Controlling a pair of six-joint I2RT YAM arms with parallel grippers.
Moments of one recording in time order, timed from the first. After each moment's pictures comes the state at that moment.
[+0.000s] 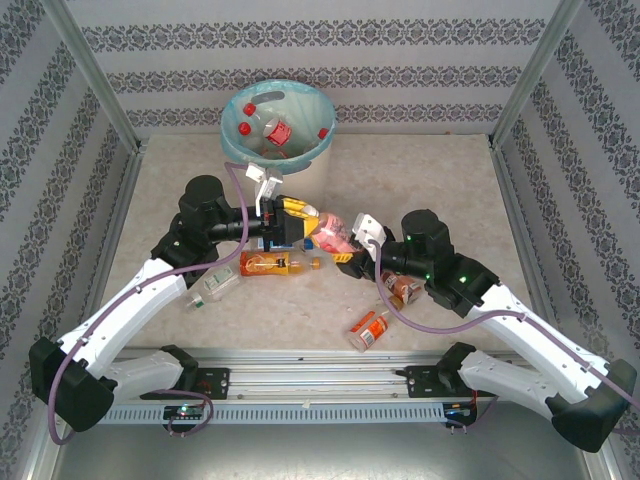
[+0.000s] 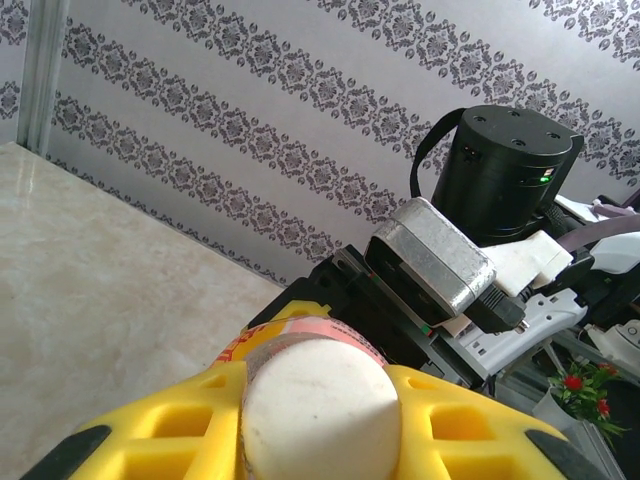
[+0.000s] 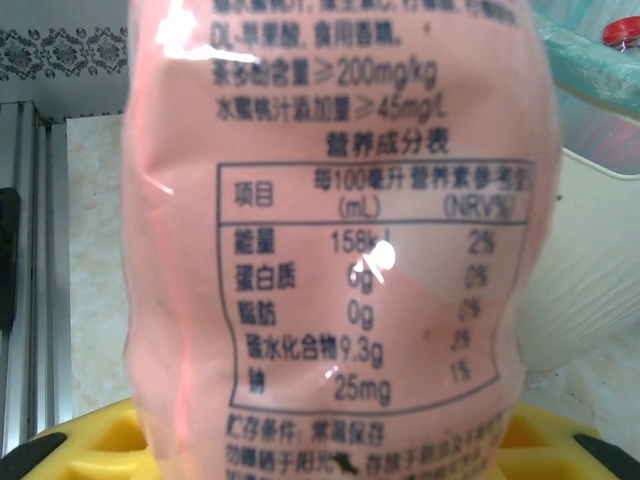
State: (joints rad) left arm -0.52 1.13 1.01 0.07 0.85 -0.40; right arm 0.71 0.93 0.87 -0.33 -0.37 -0.27
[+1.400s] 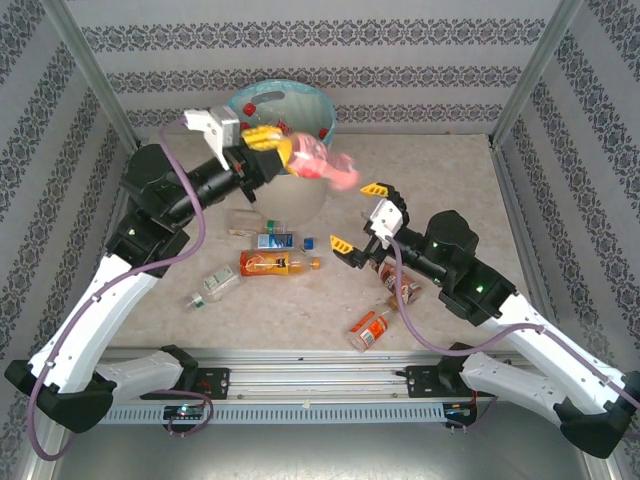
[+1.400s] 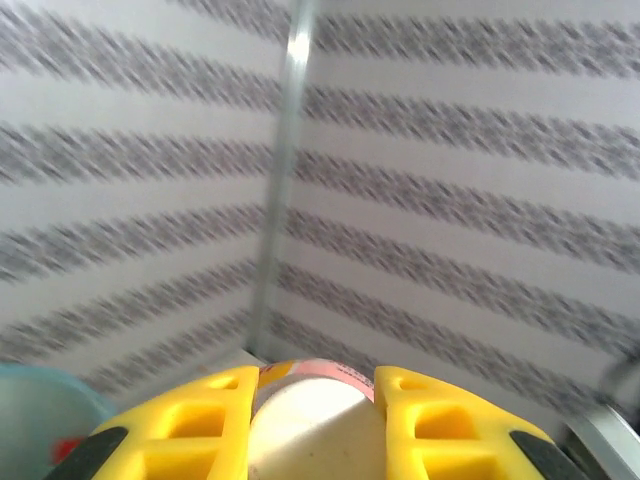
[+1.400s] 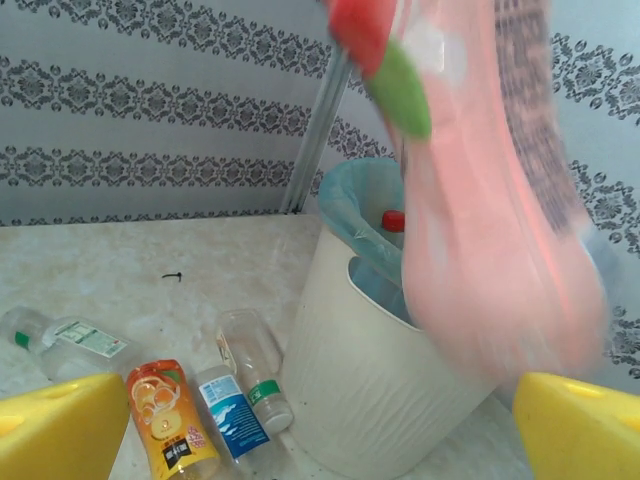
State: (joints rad) left arm -0.51 1.13 1.45 -0.10 0.34 -0.21; right arm 0.77 0.85 0.92 -0.15 -0.14 -0.34
